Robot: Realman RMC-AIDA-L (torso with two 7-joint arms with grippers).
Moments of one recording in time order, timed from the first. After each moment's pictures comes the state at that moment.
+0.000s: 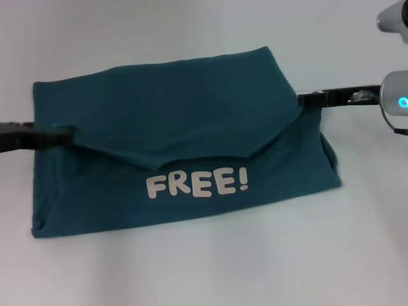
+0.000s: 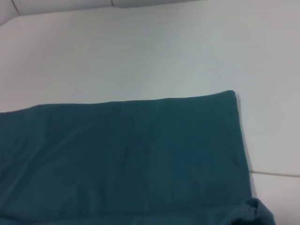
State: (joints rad) left arm -0.61 -2.12 0.70 0.99 2.41 1.03 -2.07; right arm 0.66 2.03 -1.03 -0.90 -2.37 -0.83 2.48
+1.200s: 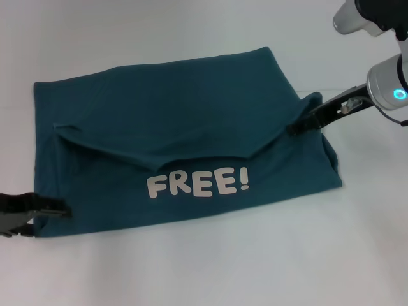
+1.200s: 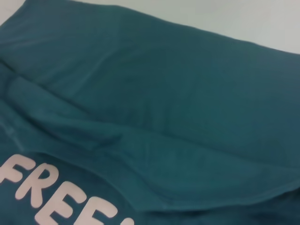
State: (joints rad) left arm -0.65 -2.04 0.69 0.96 2.69 1.49 -2.77; right arm 0.77 2.06 -1.02 -1.12 -2.66 -1.29 2.47
